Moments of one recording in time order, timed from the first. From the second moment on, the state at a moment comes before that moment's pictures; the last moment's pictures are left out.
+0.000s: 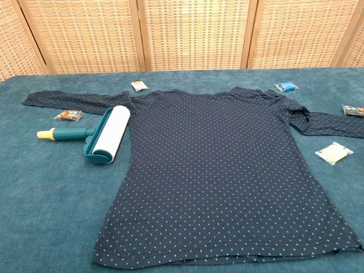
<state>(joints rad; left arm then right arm) -0.10 -1.27 -0.02 -1.72 1.57 1.52 0.35 0.04 -1.24 0.06 -1.58 -1.65 1.64 -0.02</state>
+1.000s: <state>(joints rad) -0.10 -1.27 -0.02 -1.73 1.57 1.51 0.35 0.03 -1.23 0.06 -1.58 -1.64 1.64 0.00</state>
